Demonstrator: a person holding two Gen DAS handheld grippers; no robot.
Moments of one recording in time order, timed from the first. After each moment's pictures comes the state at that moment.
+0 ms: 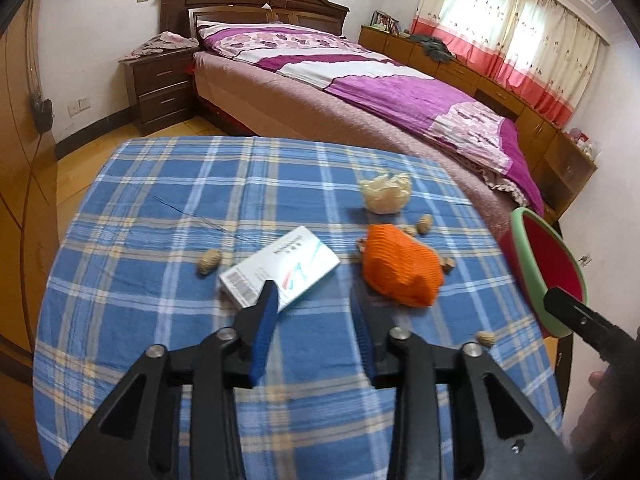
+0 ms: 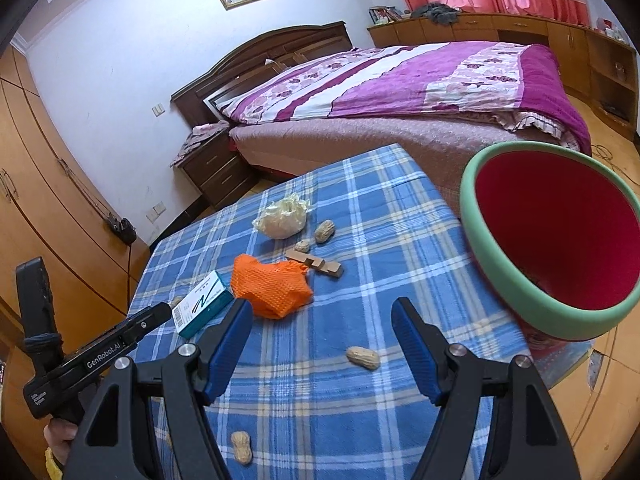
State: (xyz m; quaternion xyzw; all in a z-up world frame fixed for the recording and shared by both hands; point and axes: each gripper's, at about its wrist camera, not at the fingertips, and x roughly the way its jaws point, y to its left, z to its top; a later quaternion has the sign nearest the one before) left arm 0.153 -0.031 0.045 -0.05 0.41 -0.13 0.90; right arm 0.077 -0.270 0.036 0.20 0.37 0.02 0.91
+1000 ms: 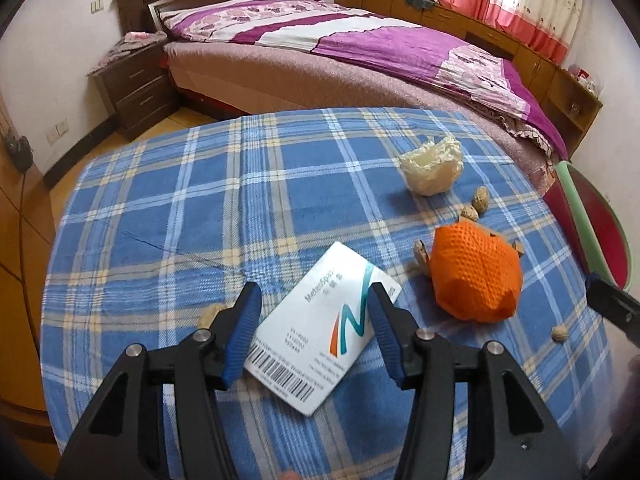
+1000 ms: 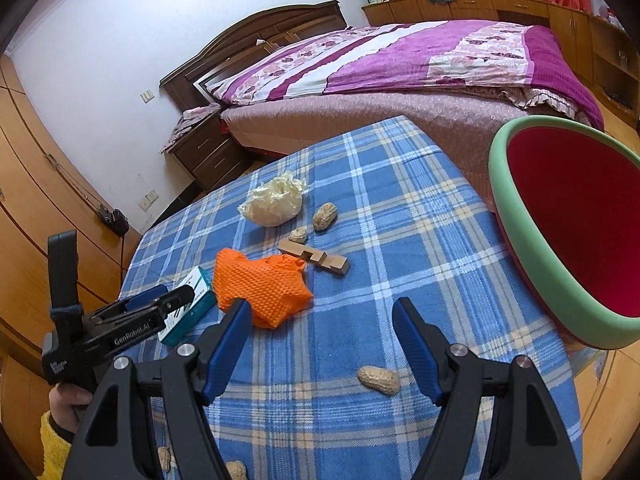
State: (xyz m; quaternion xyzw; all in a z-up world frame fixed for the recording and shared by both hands) left arm 0.231 -0.040 0.006 0.04 0.46 -0.15 0.87; right arm 0.117 -0.263 0.008 0.21 0.40 0.02 0.89
